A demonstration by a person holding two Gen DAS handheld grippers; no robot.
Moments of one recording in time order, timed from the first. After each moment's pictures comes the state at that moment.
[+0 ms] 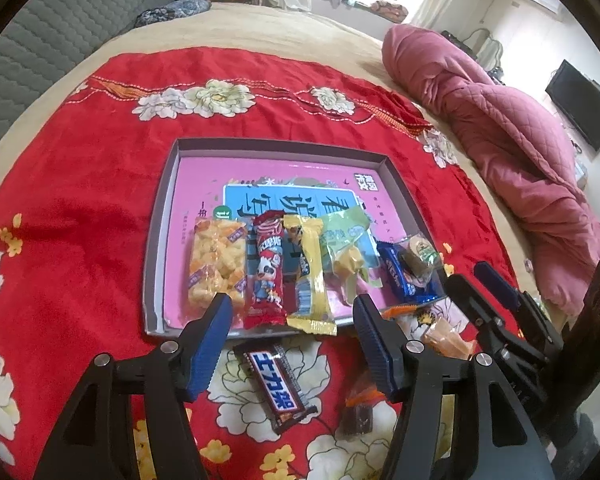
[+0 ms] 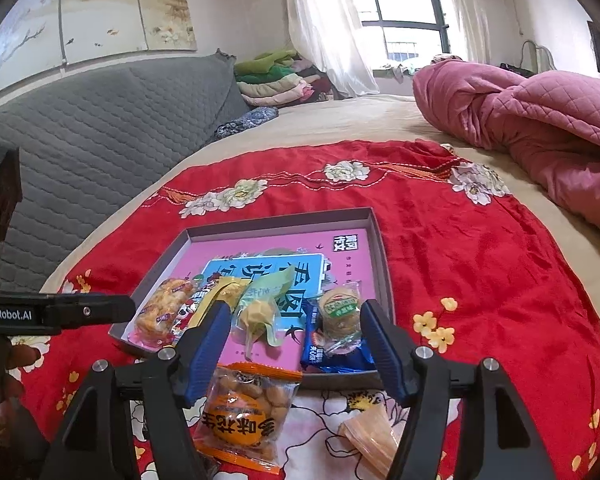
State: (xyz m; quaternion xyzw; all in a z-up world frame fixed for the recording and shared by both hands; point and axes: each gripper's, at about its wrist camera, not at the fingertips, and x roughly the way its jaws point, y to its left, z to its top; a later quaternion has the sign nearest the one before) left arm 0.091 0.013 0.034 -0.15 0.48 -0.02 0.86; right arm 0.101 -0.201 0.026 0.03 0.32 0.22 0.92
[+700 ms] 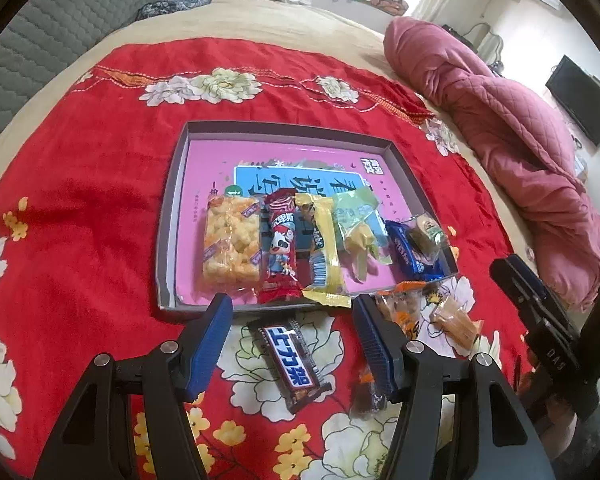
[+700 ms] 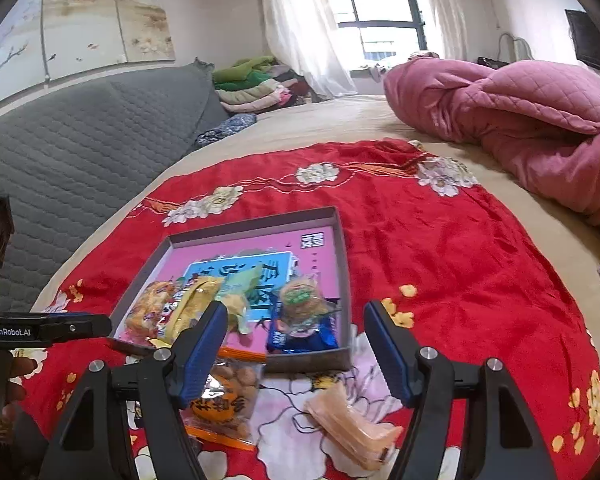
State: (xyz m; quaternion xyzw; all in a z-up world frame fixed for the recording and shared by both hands) left arm 0.076 0.021 0.026 -0.15 0.49 -0.02 0.86; right arm 0.088 -0.237 0.033 0.05 0.32 0.18 0.93
